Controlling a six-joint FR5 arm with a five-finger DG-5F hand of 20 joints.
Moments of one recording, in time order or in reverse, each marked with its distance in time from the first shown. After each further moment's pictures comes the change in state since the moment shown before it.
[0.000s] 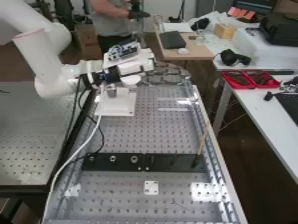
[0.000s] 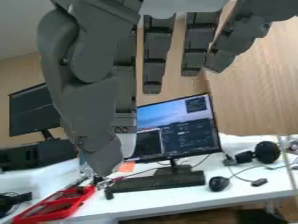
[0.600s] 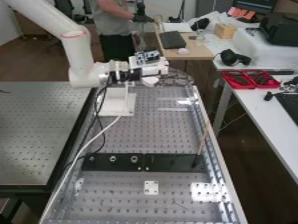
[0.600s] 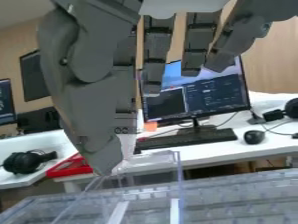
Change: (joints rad) arm 0.198 -0.161 0.143 -0.124 0.151 -0.002
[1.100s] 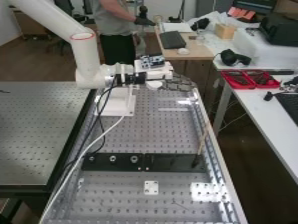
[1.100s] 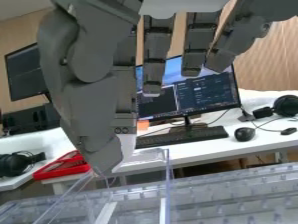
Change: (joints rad) arm 0.016 -0.064 0.064 -0.047 0.037 0.002
